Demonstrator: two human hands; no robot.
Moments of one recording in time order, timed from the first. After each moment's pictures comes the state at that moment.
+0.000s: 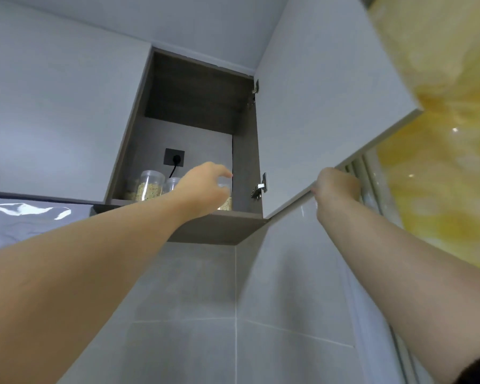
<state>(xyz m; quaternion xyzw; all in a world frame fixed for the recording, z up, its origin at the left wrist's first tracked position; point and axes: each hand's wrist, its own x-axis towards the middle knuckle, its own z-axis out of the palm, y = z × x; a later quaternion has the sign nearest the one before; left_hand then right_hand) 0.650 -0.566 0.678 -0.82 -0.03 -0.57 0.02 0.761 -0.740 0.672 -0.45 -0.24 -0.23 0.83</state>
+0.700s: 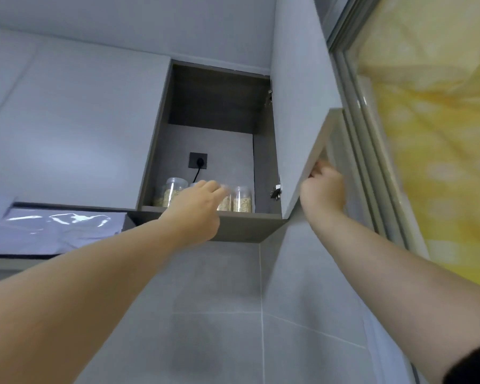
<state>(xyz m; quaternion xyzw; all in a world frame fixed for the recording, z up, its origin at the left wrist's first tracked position) 0.621 -0.560 0.654 -0.80 -0.10 -0.51 0.29 0.752 -0.724 0.668 -0.44 -0.39 -0.35 0.73</state>
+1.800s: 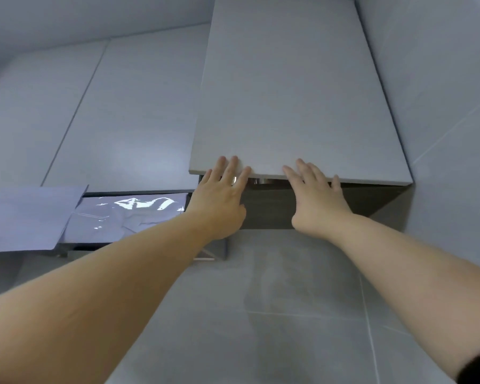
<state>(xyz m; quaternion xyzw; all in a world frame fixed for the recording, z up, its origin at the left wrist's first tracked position) 0.635 -0.414 0.654 -0.74 -0.28 -0.46 0.40 0.796 -0.521 0.656 -0.67 -0.52 -0.46 0.25</state>
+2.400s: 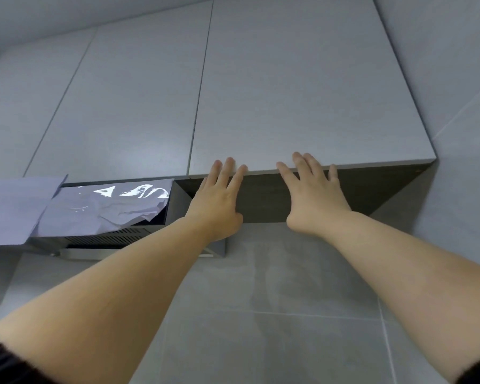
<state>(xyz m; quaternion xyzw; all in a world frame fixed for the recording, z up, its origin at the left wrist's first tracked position) 0.679 -0.357 0.649 -0.77 -0.28 -0.48 0.30 0.824 -0.475 0.652 -0.66 -0.49 -0.52 0.22</state>
